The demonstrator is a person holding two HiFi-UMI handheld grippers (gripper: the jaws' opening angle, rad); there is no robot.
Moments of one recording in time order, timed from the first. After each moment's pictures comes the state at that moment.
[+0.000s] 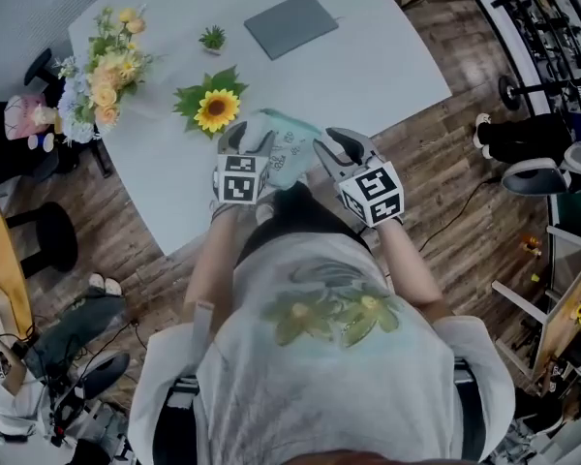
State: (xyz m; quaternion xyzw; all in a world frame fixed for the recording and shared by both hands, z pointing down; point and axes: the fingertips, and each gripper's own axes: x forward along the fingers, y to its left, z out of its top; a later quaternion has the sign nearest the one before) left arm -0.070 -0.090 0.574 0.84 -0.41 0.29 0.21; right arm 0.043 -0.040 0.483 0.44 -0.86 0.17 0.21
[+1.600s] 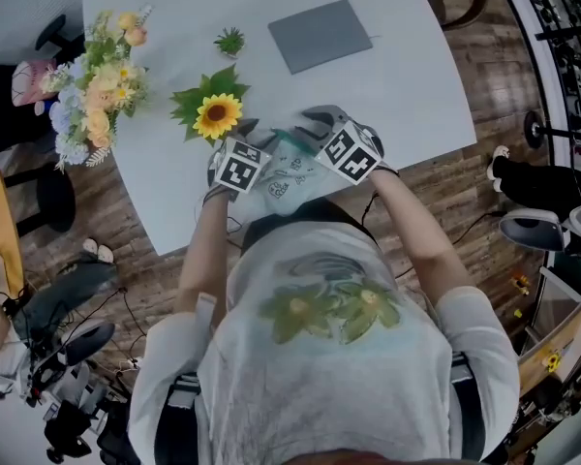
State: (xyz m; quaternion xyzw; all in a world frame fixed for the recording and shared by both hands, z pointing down) left arm -0.066 -0.142 0.642 0.83 -0.32 0.40 0.22; right arm -0.009 -0.155 0.588 0.18 -0.91 0.08 0.37
